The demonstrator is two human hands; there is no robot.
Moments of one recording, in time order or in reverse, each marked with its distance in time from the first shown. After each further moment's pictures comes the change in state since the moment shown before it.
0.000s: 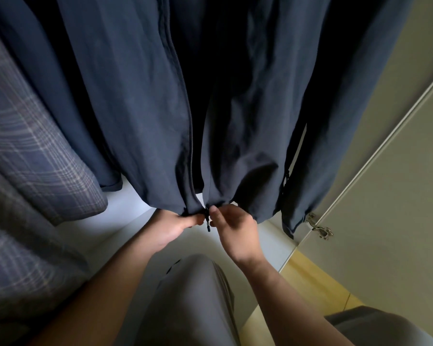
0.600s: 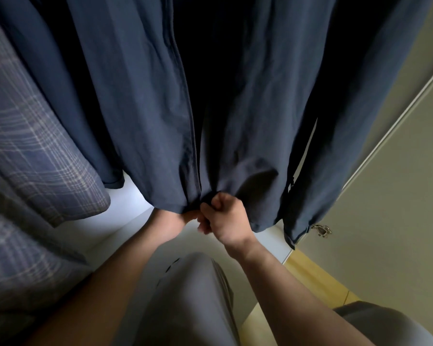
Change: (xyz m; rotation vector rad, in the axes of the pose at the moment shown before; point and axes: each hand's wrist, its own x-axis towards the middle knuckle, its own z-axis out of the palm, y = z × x) left_hand 0.011 0.010 0.004 0.194 -0.042 0.126; right_hand 0.013 -0.030 0.011 0.296 -0.112 0.136
